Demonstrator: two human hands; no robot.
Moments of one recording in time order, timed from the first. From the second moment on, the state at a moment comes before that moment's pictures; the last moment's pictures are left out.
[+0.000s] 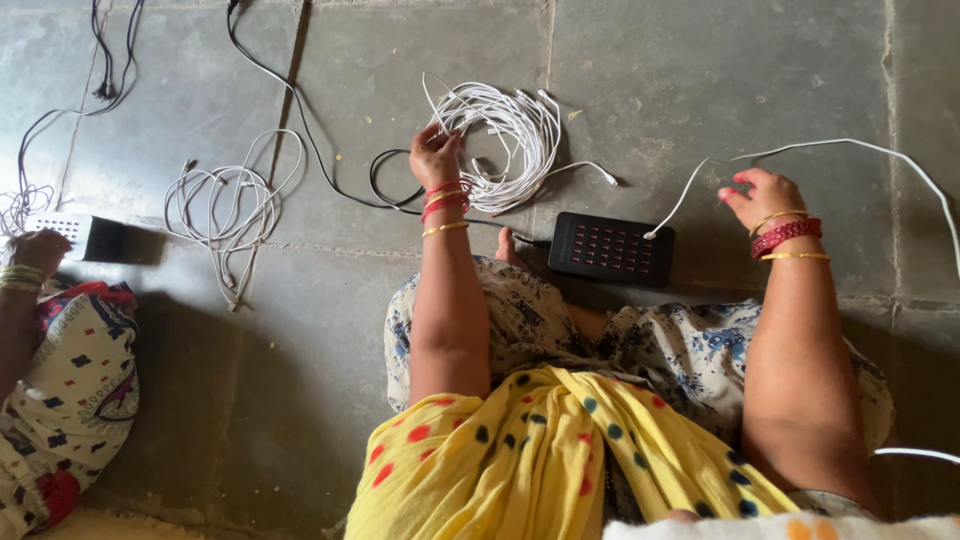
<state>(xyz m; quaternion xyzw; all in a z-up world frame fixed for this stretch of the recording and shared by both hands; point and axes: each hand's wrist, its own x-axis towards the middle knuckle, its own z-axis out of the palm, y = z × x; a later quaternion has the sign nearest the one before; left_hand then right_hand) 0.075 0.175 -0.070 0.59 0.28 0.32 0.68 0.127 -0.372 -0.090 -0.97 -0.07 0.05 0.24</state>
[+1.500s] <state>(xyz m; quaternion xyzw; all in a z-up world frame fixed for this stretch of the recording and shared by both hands) -0.022 -0.067 -0.015 0.91 -0.19 0.03 0.37 0.062 -0.281 -0.015 -0.93 -0.14 0.12 0.31</state>
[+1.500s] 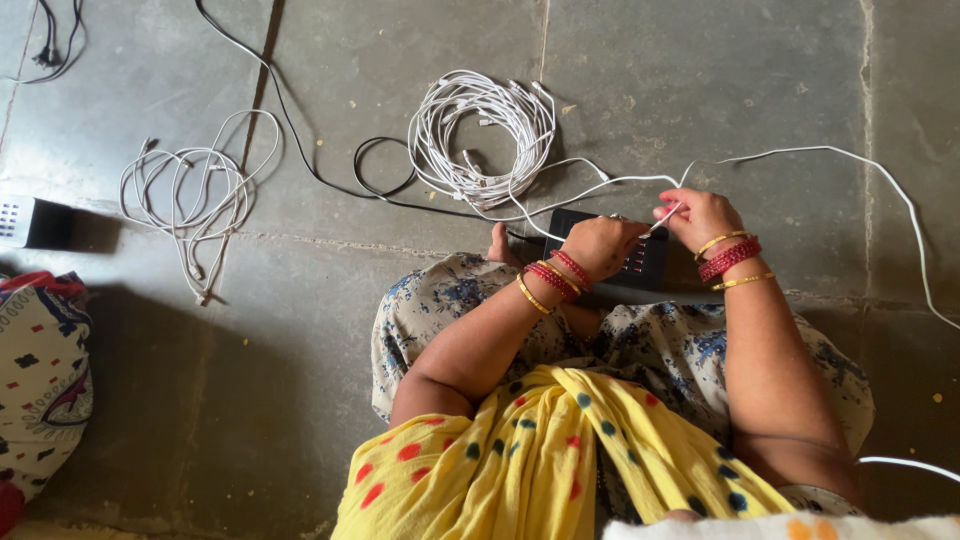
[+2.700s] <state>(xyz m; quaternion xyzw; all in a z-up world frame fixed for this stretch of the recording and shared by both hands) 0.014 -0.026 -0.032 0.83 -0.24 0.10 0.49 0.066 -0.326 0.059 -0.50 -0.04 0.10 0.86</state>
